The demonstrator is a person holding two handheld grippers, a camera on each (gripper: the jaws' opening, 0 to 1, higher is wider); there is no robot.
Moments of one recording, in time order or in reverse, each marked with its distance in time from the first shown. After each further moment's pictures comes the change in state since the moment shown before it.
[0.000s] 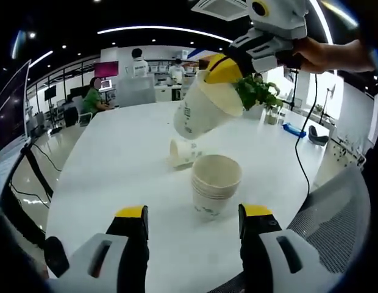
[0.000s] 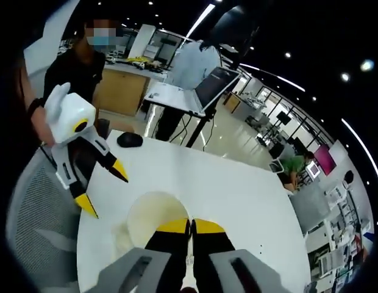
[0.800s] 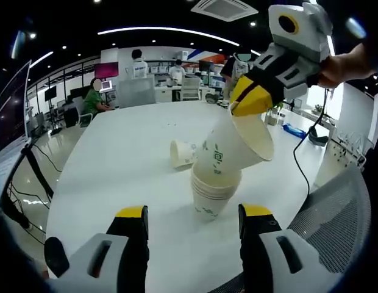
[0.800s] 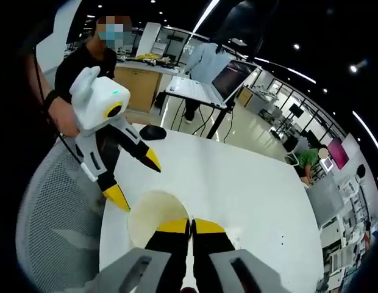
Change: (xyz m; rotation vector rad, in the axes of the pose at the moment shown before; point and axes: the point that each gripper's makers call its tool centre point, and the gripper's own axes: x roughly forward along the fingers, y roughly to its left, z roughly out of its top) left arm -0.002 -0.001 0.003 0.001 -0.007 0.000; right arm 0.007 0.050 -0.018 0.031 0.042 0.108
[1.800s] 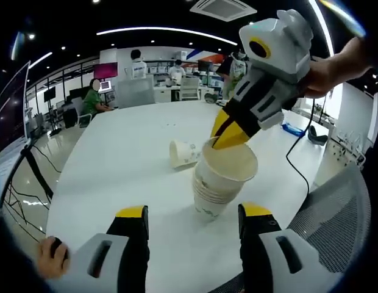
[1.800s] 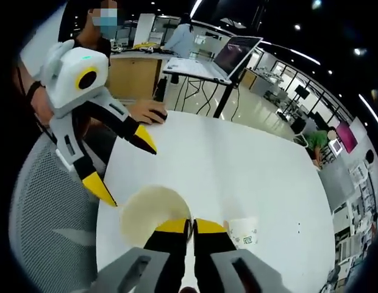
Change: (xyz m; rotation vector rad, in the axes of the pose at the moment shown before) left arm -0.003 -0.004 0.003 0.006 0.002 -0.004; right arm 0.045 0.000 -0.029 0.064 0.105 0.060
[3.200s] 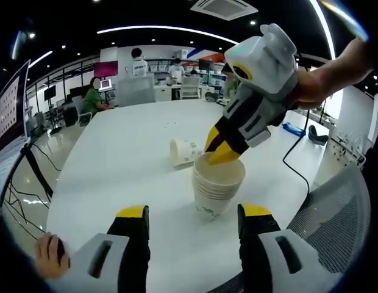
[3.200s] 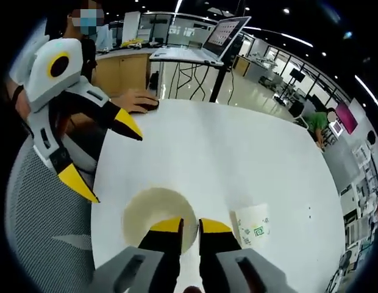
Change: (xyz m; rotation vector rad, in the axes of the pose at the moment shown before) left arm 0.002 0.002 -0.002 -0.005 0.008 0.002; right arm 0.023 -0.003 -0.020 0.090 0.045 0.014
